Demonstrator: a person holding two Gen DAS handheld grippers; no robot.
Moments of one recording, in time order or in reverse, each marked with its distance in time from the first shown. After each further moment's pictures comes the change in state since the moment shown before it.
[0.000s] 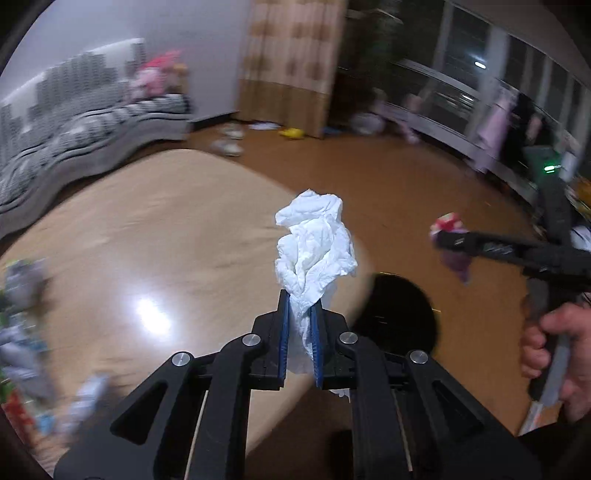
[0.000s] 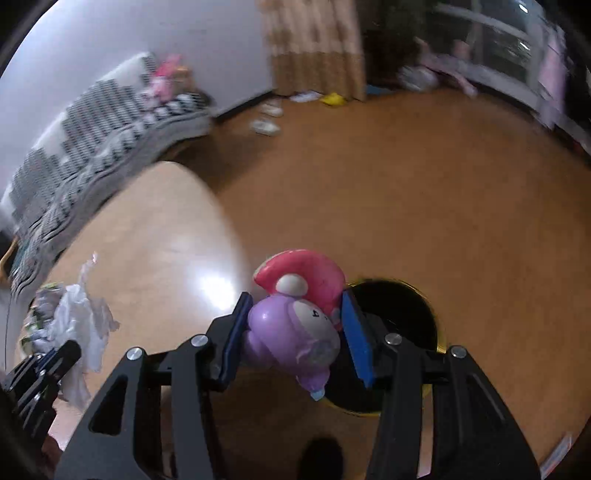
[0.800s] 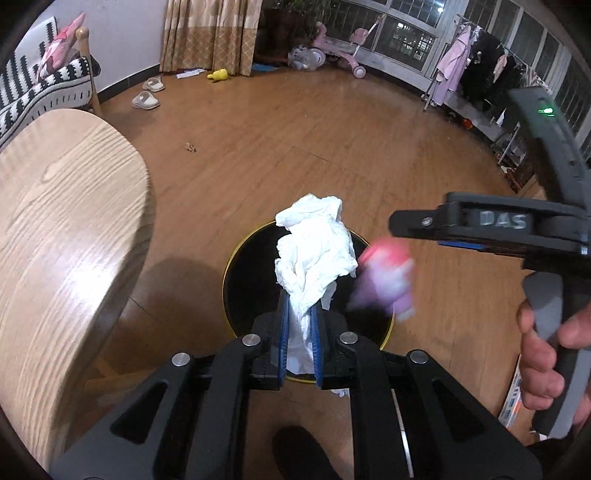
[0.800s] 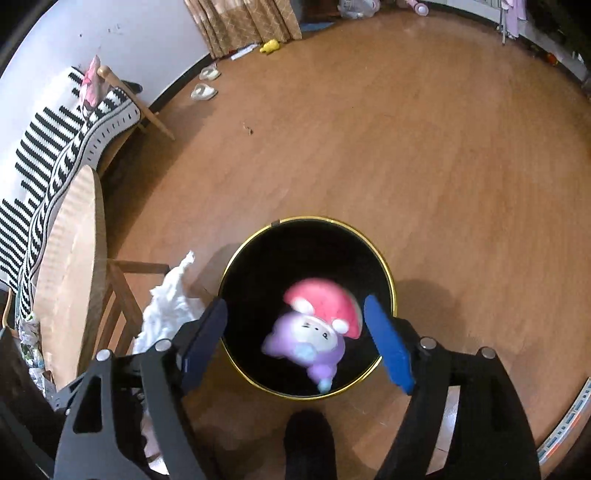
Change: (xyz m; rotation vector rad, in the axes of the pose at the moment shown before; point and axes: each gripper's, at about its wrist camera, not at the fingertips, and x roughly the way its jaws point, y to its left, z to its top) left arm 0.158 -0.118 -0.018 0.094 0.226 -0.144; right arm 0.064 -0.129 -0.019 0.219 0.177 0.010
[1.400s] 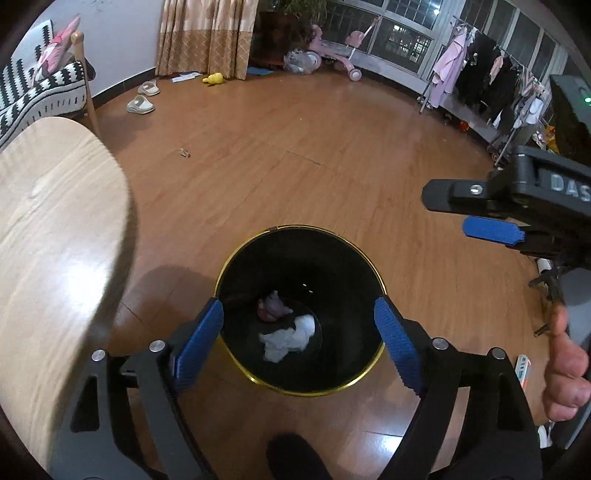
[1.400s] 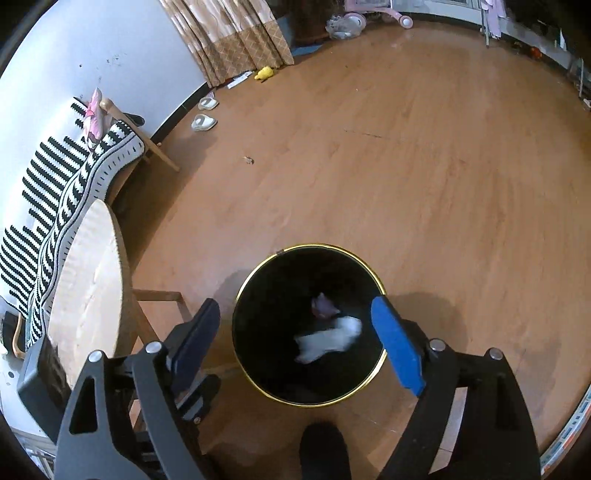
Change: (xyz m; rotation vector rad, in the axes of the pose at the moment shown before) left arm -0.007 -0.003 0.008 0.009 -0.019 -0.016; right arm -0.037 0.004 0.002 0.059 -0.090 0.022
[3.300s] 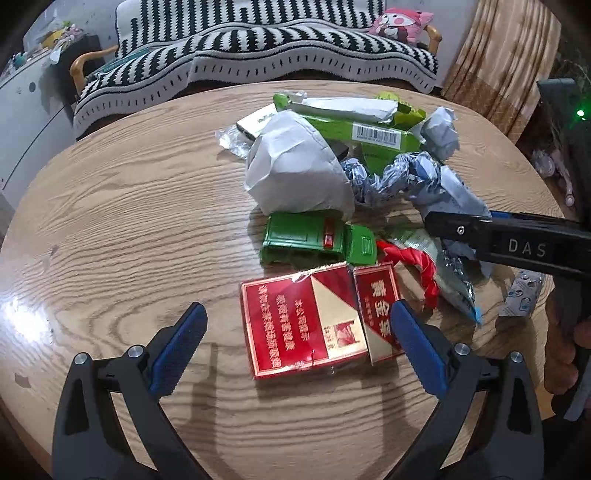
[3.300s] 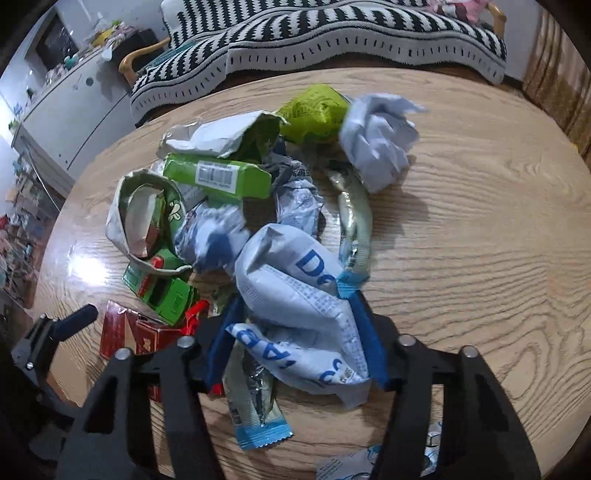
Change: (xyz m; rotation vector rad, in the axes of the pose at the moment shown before) left arm -0.340 0.392 -0.265 -0.696 -0.036 0.607; right arm 0.071 0.576 -0.292 -0.989 0.299 0.338
